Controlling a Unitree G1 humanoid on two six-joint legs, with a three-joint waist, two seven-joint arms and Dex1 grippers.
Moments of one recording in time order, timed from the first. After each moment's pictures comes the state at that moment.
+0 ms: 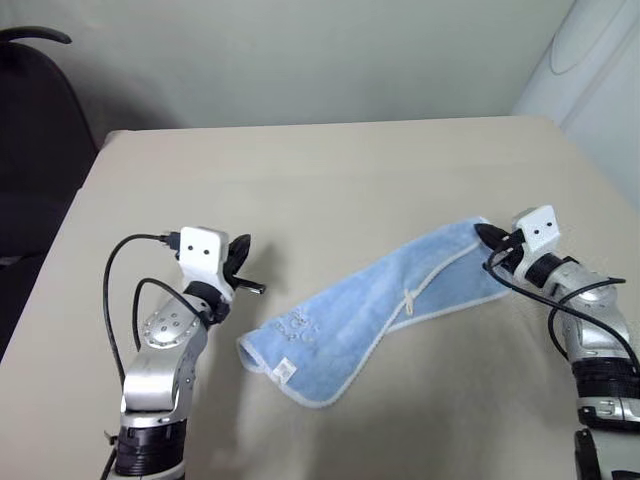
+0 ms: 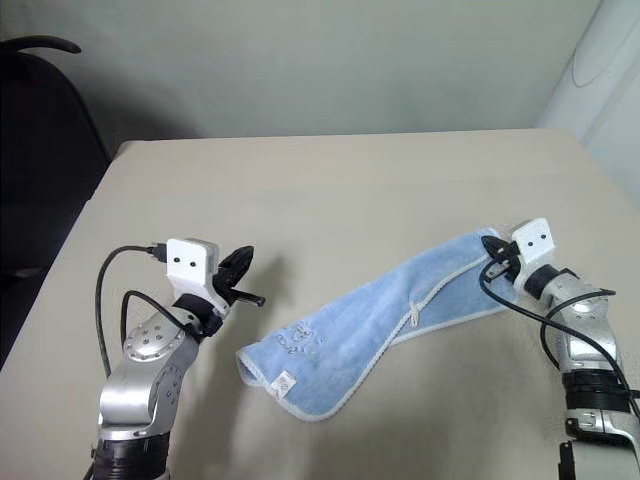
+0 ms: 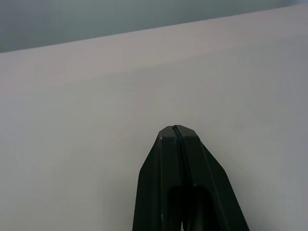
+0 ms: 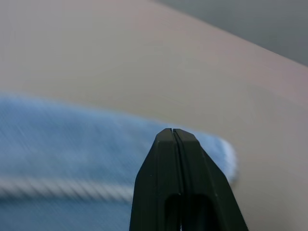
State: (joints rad) left arm -0.17 0.34 0.16 -0.35 -0.22 0.48 -0.31; right arm -0.43 -0.68 -0.14 0.37 0.14 0.00 0.68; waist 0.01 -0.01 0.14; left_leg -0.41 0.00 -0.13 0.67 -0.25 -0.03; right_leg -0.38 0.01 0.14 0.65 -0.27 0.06
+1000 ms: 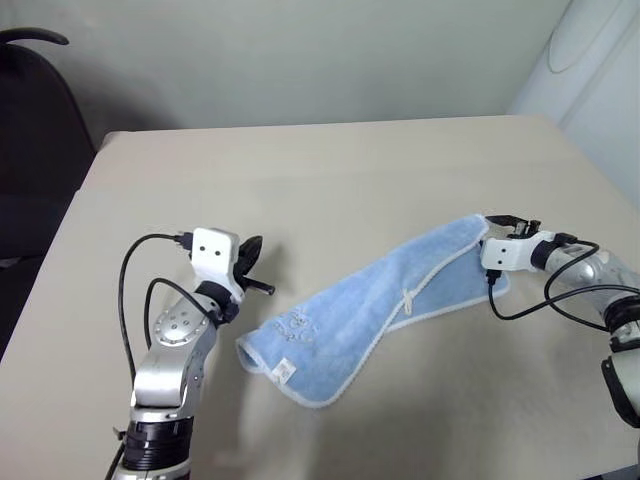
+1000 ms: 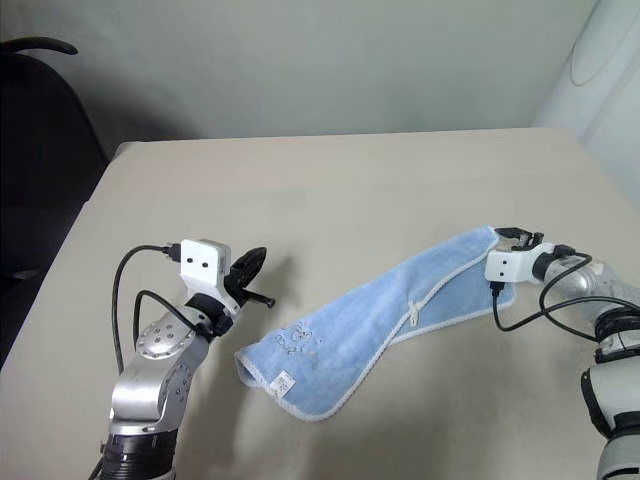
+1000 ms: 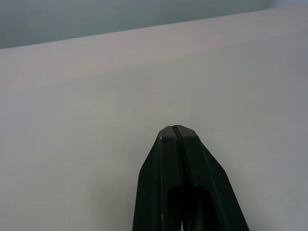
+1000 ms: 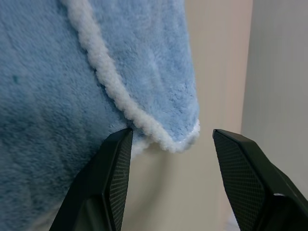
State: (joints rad) left arm -0.18 0.33 0.13 -0.31 -0.23 0.44 -0.30; right arm -0.89 -0.86 0.39 1.16 -0.69 -0.78 0.16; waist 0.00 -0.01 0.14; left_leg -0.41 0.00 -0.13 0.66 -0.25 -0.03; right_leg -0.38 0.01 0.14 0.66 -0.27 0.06
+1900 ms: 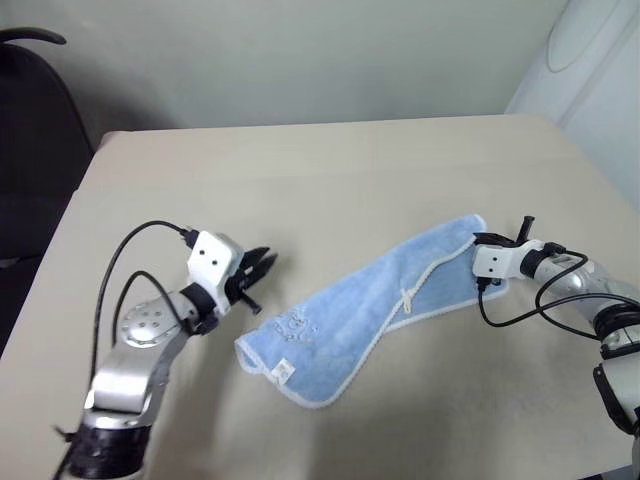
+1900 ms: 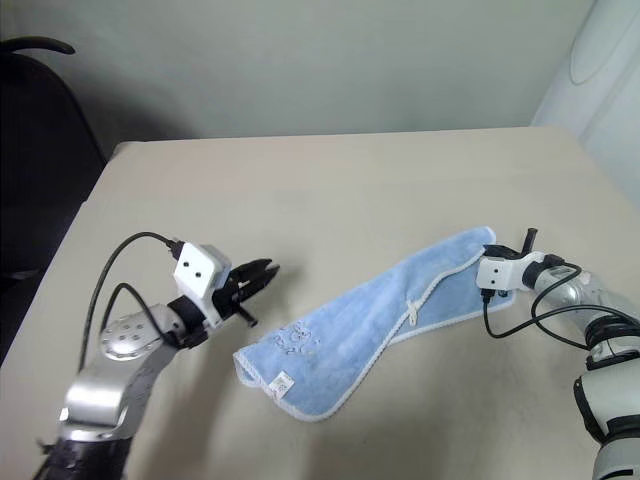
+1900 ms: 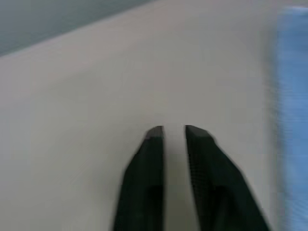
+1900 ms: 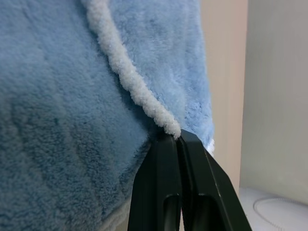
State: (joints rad) left arm -0.10 0.64 0.12 -0.42 -0.38 0.44 -0.69; right arm -0.82 -0.83 0.38 1.13 -0.63 -0.79 0.12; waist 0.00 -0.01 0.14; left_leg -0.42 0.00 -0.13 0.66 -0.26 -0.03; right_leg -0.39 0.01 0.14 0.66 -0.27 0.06
